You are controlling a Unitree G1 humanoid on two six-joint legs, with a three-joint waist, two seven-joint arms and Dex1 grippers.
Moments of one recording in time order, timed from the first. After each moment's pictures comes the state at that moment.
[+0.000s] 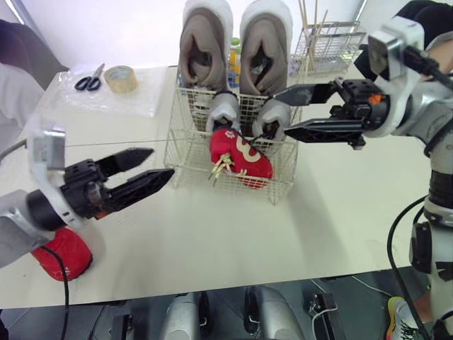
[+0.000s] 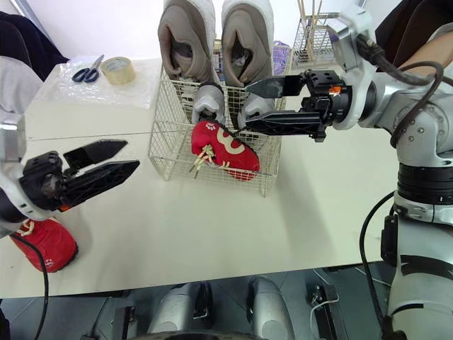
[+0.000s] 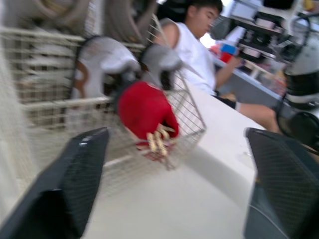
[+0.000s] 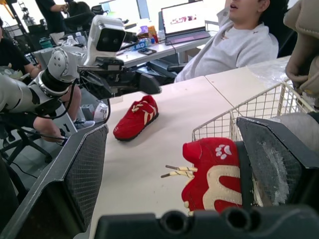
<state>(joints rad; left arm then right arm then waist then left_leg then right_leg) 0.02 1.03 0.63 -0.63 -1.66 0.78 -0.31 -1.01 -0.79 -0.09 -0.01 0.85 0.94 1.29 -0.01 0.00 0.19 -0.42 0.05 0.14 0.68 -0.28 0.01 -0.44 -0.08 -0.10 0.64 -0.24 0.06</state>
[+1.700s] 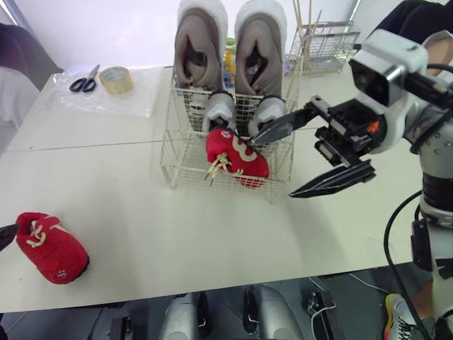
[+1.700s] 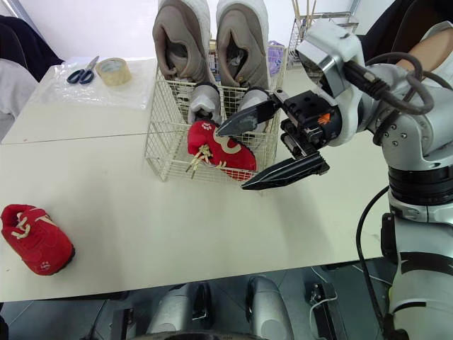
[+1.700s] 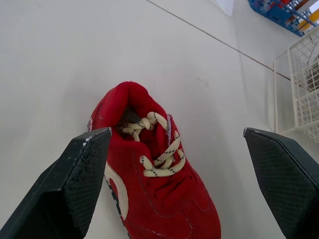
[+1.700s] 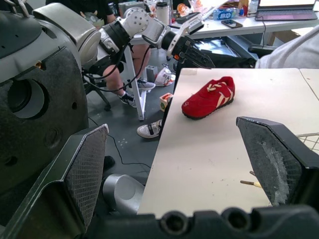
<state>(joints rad) 0.51 0.80 1.24 -0.17 -1.23 1.13 -0.51 -1.02 -0.81 0.04 -0.15 0.87 0.87 1.53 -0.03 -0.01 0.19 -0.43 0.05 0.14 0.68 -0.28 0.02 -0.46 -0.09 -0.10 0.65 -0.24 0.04</state>
